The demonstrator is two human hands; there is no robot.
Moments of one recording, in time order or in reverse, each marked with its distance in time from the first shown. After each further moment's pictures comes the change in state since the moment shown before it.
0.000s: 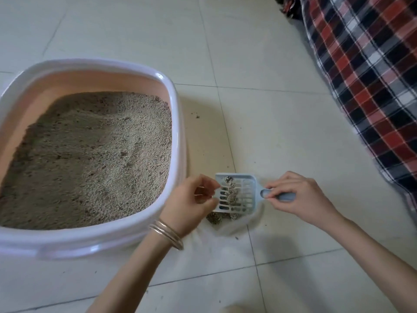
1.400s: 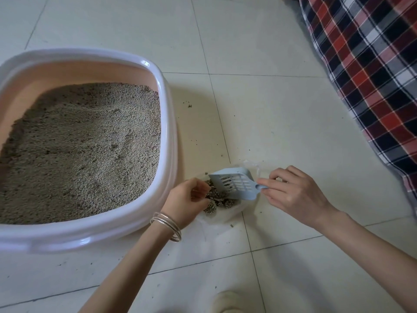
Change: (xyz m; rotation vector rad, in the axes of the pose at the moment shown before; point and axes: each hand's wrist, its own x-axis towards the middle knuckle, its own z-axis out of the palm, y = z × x) left_hand 0.005 -0.039 0.025 0.112 -0.053 -0.112; right_hand -0.013 0.016 0.008 -0.625 0.163 -0.718
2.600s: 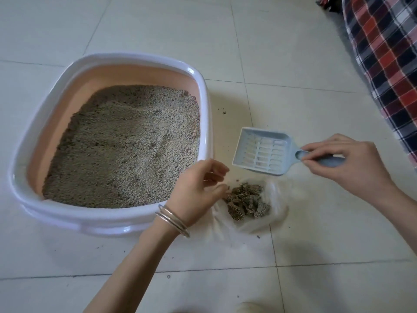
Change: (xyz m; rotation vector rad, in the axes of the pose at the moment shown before) left_hand -0.022 0.035 -0.059 -0.067 0.159 0.179; right_hand 0.080 0.024 -0.055 0.604 -0.039 0.794
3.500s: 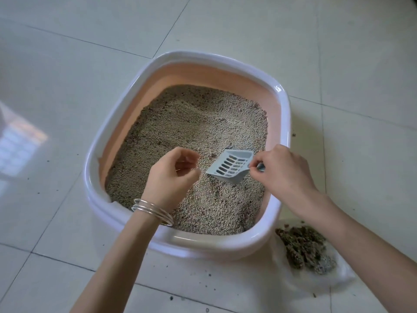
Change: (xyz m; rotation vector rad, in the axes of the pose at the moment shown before) left_hand 0.009 -0.068 -0.133 -0.004 0.441 -0.290; right_hand 0.096 -0.135 0.181 -0.452 -0.339 -0.145
